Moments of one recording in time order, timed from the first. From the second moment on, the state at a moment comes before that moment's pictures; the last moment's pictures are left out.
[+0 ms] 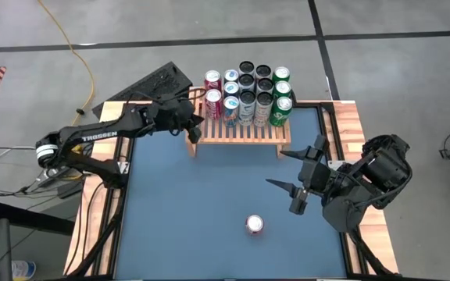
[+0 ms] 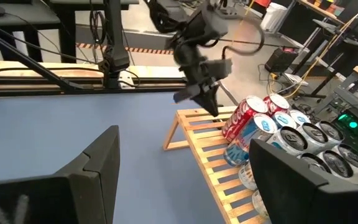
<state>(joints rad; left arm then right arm) 0.45 1.26 0.96 -0.14 -0.06 -0.12 0.72 1.69 2.32 -1.51 1.10 0.52</state>
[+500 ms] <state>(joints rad) 0.28 1.08 0.98 -0.10 0.52 0.00 0.72 1.69 2.24 -1.57 0.94 0.76</state>
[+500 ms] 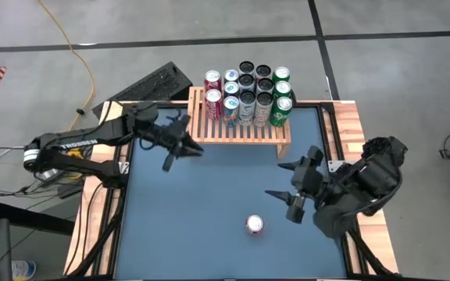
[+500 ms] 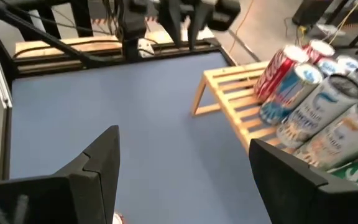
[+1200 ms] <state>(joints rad) -0.14 1.46 0.98 0.19 0.41 0.14 0.76 1.69 1.93 -1.54 0.73 1.20</state>
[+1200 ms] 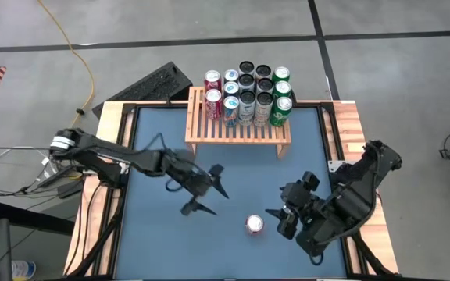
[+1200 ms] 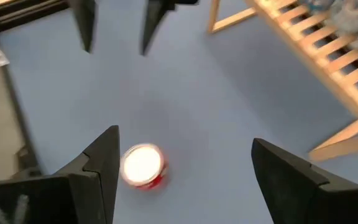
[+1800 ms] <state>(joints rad) -0.26 1.94 1.13 0.71 0.22 -0.02 0.95 1.69 1.88 -1.46 0.76 1.24</state>
